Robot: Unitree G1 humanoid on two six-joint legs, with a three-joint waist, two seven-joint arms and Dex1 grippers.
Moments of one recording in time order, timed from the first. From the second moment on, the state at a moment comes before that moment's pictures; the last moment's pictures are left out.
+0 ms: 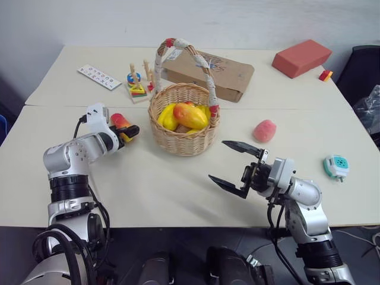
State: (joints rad) left arm -0.79 0.43 0.34 0.37 -0.49 1.00 -0.07; right arm -0.22 -0.38 0.04 -0.12 0.42 -0.32 1.05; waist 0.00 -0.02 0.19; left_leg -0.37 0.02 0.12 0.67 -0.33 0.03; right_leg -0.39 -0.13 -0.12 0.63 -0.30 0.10
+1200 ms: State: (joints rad) left arm -0.82 0.58 0.06 0.13 -0.51 0.83 -0.73; right arm -0.02 -0.43 -0.09 -0.22 0.37 -0.32 0.81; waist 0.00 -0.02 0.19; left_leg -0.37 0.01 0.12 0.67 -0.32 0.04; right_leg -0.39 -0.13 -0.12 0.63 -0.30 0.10
